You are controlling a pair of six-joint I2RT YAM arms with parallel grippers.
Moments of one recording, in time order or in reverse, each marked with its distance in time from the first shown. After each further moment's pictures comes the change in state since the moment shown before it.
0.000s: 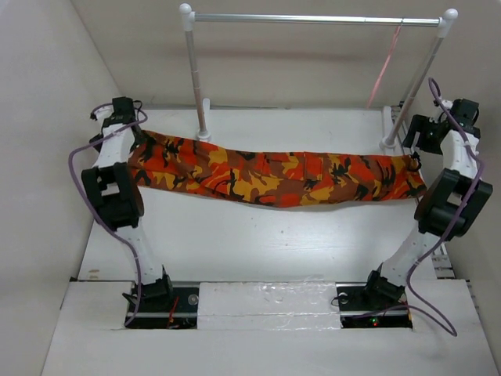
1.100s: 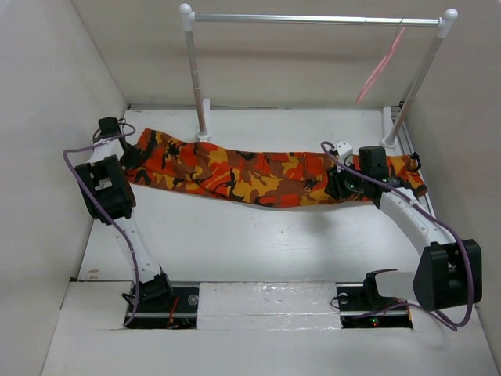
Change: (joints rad) left arm 0.158 0.107 -0.141 0.234 0.607 -0.123; right arm 0.633 -0.677 -0.861 0.250 -0.135 -0.132
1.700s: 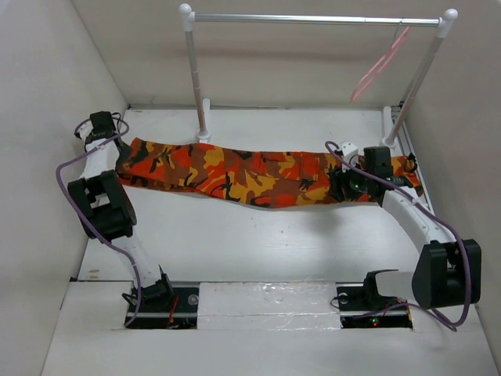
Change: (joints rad) left arm -0.005 -0.278 -0.113 -0.056 -0.276 0.034; right arm -0.027 0.005 0.002 -0.027 0.026 -0.033
